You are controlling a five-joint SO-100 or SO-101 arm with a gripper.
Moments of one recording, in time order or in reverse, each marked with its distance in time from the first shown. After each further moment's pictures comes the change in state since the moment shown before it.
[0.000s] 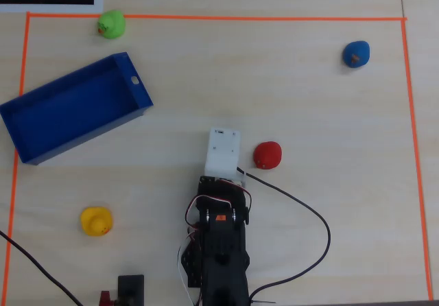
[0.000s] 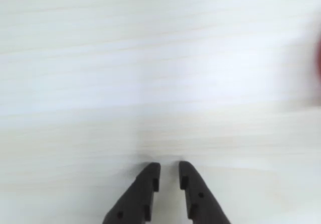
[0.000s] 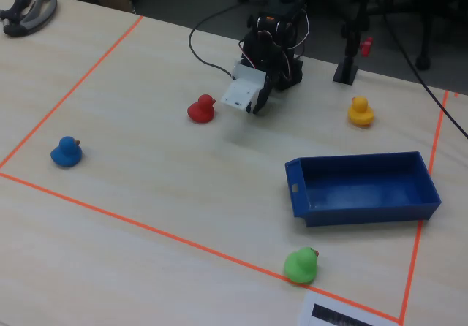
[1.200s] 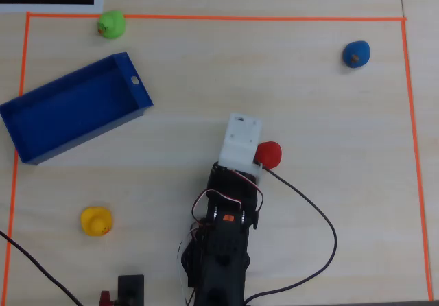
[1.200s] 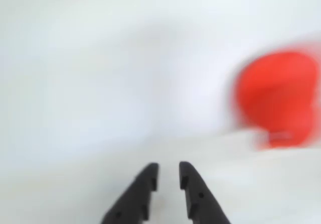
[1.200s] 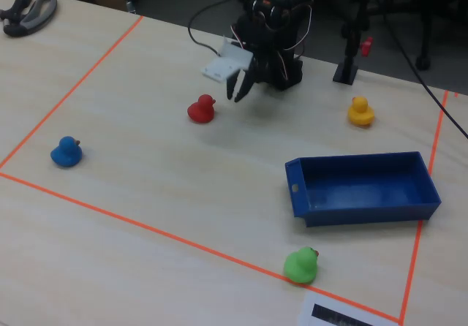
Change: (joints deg) arm 12.1 -11.2 -18.6 -8.5 -1.7
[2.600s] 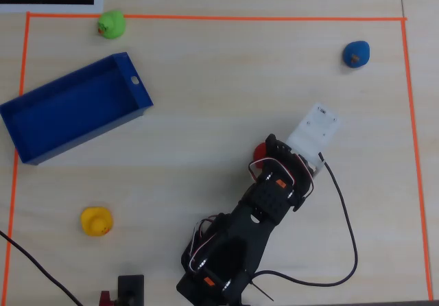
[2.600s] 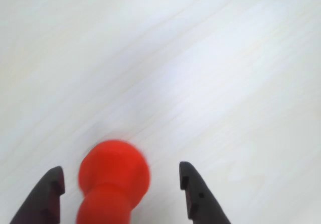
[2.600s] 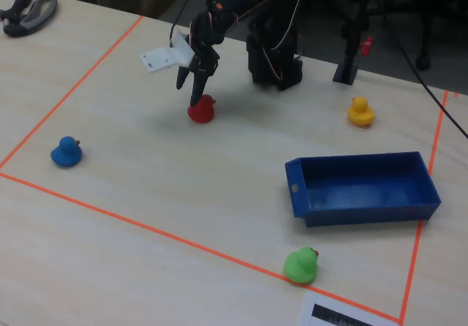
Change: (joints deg) arm 28.2 -45.7 -12.0 -27.9 -9.6
